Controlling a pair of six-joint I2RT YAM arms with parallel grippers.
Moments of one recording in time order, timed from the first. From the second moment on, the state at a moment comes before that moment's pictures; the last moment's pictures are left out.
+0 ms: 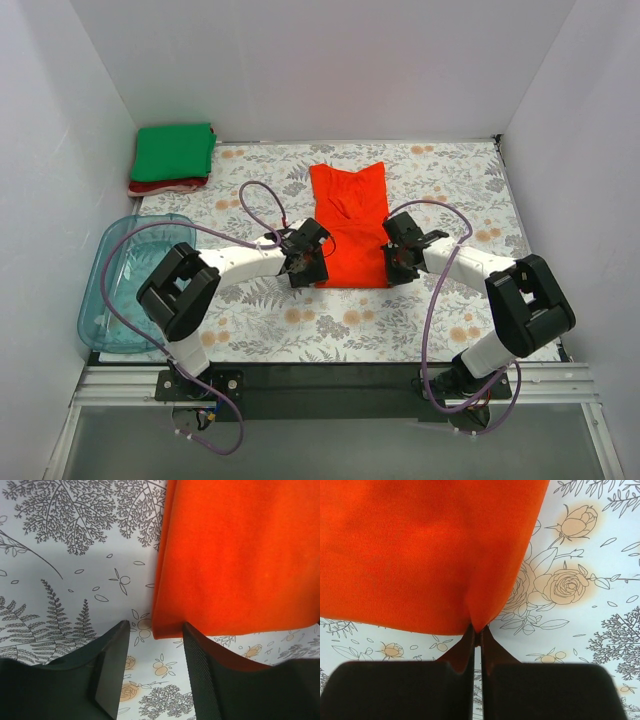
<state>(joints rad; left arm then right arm) -0.79 1.73 1.04 -0.44 -0.13 -0.94 0.54 1.55 0.83 -0.48 0.03 0.37</state>
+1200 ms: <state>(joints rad) -0.89 1.65 0.95 -0.61 -0.01 -0.94 0.56 1.40 0.70 -0.54 -0.14 0.31</state>
